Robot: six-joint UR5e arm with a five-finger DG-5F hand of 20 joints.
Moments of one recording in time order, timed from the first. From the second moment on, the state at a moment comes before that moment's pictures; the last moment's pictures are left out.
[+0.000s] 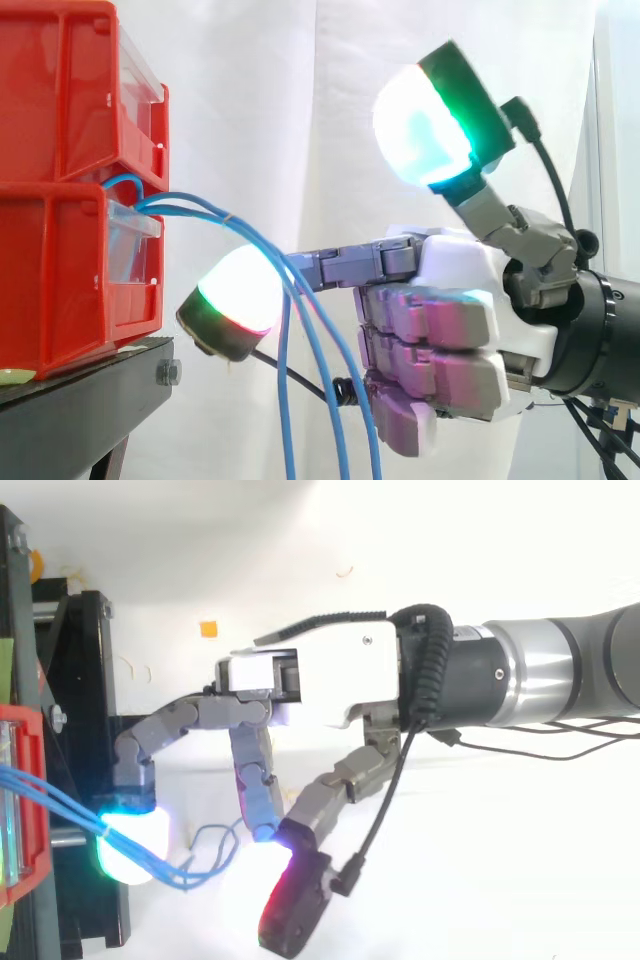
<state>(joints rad) 0.09 -2.38 -1.25 -2.41 -1.59 -0.07</state>
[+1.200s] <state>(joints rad) 0.10 -2.38 -1.26 -2.37 -1.58 -0.03</state>
